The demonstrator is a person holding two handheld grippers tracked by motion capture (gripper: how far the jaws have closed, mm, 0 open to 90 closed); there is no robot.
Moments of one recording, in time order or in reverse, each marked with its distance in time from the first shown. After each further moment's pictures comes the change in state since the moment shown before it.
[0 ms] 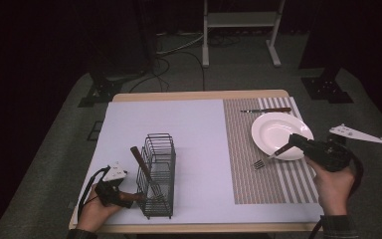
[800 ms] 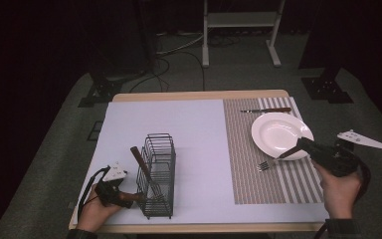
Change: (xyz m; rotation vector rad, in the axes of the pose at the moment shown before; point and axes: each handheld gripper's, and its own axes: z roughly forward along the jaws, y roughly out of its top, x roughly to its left) left arm 0.000 0.000 0.000 0.001 0.000 0.001; right arm -0.017 -0.013 -0.010 -0.015 -0.065 0.012
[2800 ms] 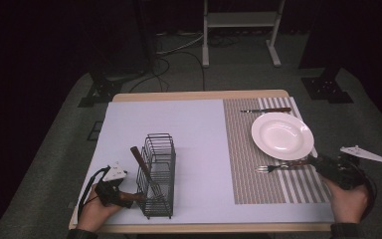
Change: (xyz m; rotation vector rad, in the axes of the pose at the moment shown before) left arm 0.000 0.000 0.000 -0.003 0.001 -0.001; right arm -0.043 -0.045 -0.003 0.127 -0.225 0.020
